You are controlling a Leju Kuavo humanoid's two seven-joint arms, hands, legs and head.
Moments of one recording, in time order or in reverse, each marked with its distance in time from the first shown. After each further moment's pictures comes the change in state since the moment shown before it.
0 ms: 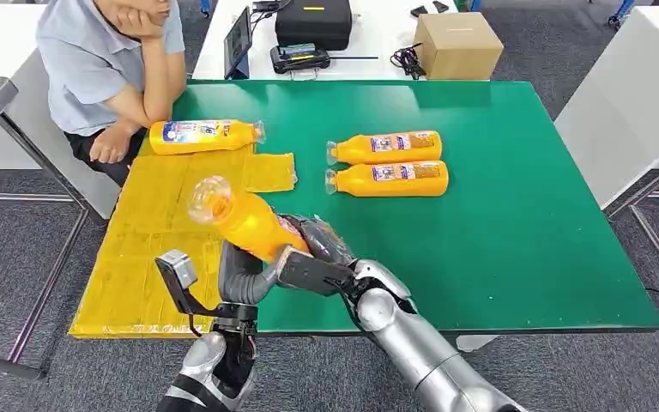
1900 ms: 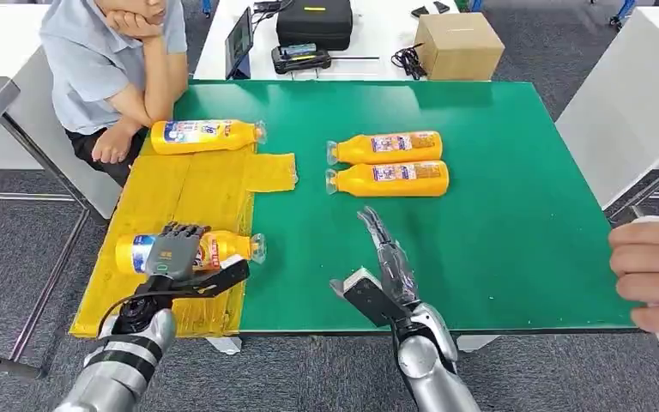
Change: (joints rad) left arm -0.230 0.240 0.285 0.377 -1.738 0.217 0.491; right arm 0.335 0.023 -0.368 -0.257 0.171 -0.228 -0.061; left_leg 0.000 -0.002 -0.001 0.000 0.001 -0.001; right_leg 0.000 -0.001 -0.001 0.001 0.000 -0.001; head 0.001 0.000
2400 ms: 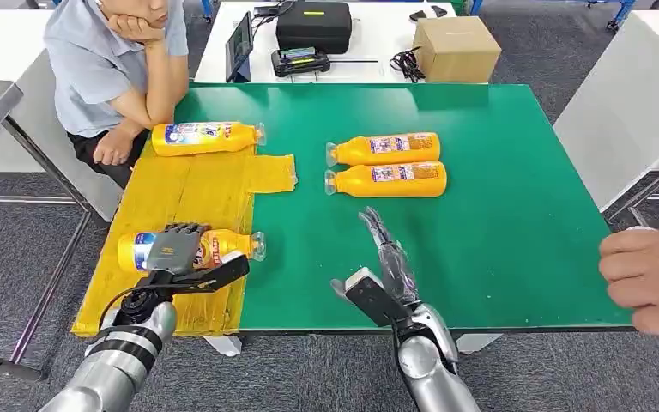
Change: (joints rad) left arm -0.073 0.010 0.006 0.122 0.016 0.003 -0.002; right arm 0.003 0.008 -0.014 0.002 -0.006 0.016 0.000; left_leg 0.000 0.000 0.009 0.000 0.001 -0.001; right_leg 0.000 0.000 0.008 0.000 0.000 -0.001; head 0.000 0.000
